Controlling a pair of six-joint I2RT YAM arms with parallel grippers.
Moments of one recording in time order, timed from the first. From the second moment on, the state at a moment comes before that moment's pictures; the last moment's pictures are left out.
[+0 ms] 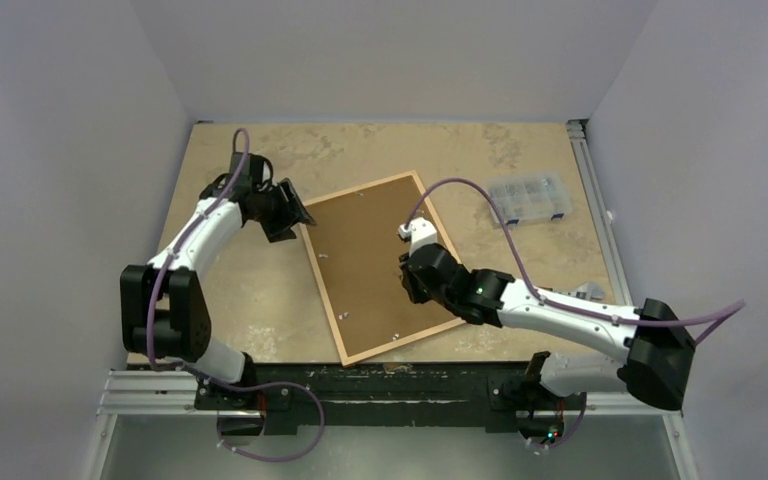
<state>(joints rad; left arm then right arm) -0.07 1.59 1.18 -0.64 0.31 -0.62 1.03 1.29 0.89 -0.28 0.37 0.39</state>
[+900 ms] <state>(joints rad) -0.78 1.04 0.56 -0.67 0.05 -0.91 1.03 0.88 0.67 -0.49 0.27 0.57</state>
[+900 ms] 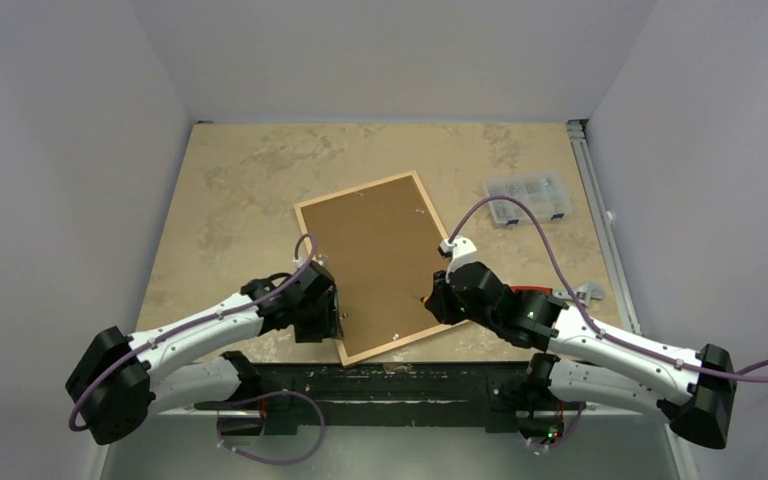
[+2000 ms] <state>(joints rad) -0.46 1.40 0.94 -0.91 -0.04 -0.56 1.03 0.87 0.61 -0.45 0.24 0.56</state>
